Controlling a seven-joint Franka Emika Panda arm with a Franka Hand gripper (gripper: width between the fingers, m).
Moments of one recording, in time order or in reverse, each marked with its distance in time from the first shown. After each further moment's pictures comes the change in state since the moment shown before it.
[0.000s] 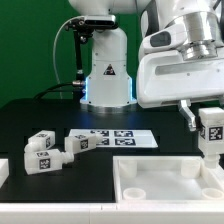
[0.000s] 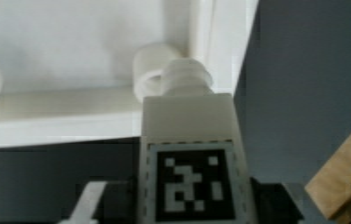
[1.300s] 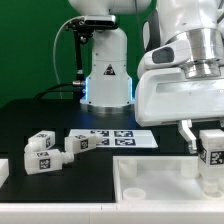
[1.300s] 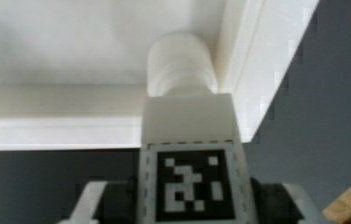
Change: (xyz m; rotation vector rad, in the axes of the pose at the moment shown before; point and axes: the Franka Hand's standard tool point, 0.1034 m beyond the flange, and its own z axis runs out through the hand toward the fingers) arm -0.009 -0.001 0.036 -0.006 -0.013 -0.010
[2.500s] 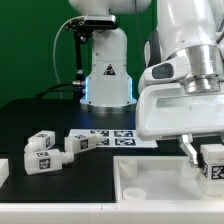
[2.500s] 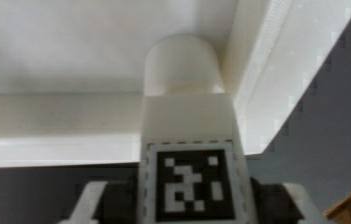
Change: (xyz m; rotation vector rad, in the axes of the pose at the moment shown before) arm -0.006 0.001 0.019 -0.011 0.057 0.011
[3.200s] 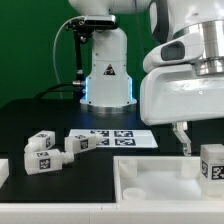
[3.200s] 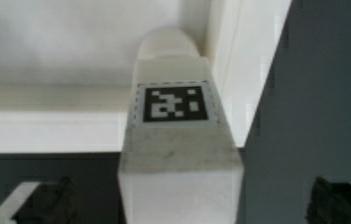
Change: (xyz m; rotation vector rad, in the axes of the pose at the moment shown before) arm 0.027 -0.003 -0.013 0.038 -0.359 0.000
